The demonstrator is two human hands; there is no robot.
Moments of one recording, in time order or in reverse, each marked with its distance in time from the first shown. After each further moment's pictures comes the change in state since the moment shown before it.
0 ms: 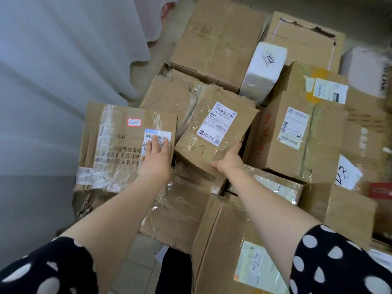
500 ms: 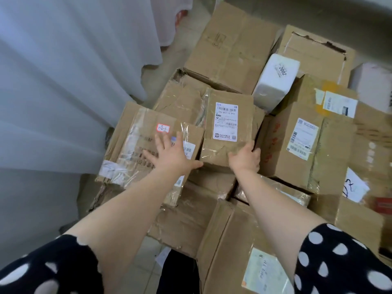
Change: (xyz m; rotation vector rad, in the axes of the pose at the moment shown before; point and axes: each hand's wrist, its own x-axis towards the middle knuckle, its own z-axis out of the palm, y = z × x) left_hand -0.006 0.020 -0.038 -0.169 -0.026 -0.080; right_hand 0.008 -0.015 -0.001 -0.003 0.292 -0.043
